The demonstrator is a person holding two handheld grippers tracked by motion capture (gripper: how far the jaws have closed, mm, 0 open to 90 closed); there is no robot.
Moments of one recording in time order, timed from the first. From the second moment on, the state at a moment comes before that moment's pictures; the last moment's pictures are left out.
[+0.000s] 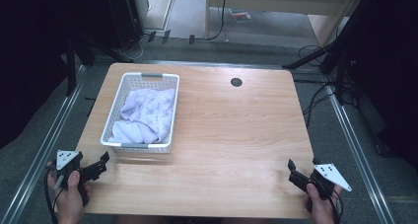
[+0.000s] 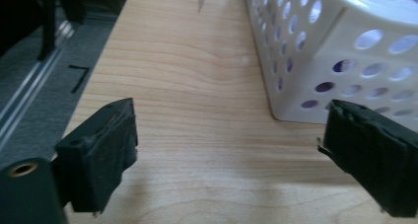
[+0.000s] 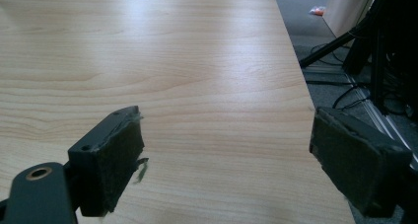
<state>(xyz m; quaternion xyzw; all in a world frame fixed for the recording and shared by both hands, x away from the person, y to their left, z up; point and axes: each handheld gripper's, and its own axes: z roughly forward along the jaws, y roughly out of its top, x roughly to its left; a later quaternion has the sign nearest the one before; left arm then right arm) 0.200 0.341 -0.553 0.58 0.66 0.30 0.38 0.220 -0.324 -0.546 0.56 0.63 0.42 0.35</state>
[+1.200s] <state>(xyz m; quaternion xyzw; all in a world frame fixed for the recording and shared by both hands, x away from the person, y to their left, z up) 0.180 0.342 -0.480 0.60 0.61 0.27 0.45 0.219 -0.324 -0.546 0.56 0.63 0.42 0.35</state>
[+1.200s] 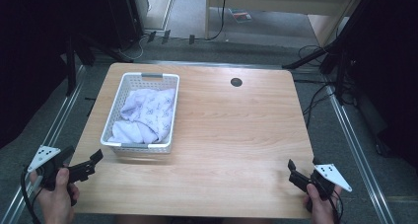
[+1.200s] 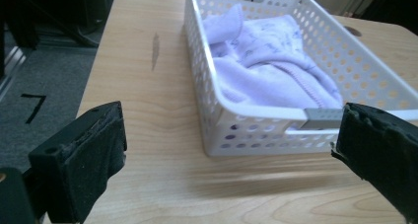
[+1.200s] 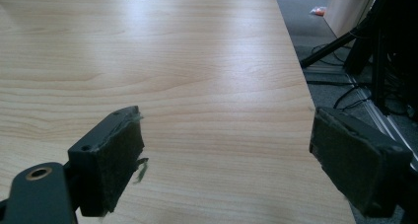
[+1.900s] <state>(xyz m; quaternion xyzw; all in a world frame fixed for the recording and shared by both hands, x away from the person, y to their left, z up) 0.247 0.304 -0.436 0.64 0.60 0.25 0.42 0.219 -0.325 -0.546 0.56 0.62 0.42 0.35</state>
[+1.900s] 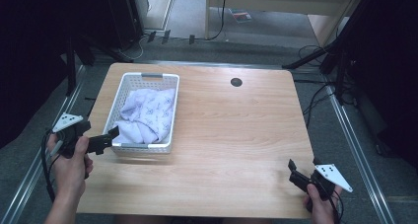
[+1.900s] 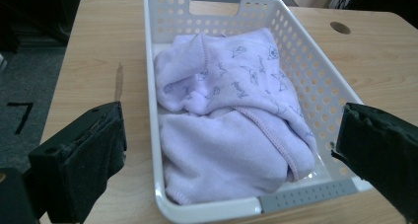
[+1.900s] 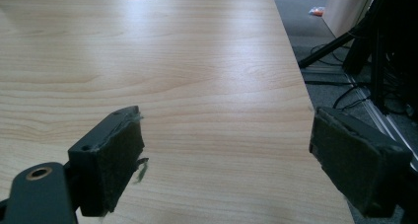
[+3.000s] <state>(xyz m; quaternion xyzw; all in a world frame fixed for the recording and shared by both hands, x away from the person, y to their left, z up) 0.375 0.246 -0.453 0.73 0.62 0.17 0.25 0.218 -0.326 -0.546 0.56 0.62 0.42 0.35</state>
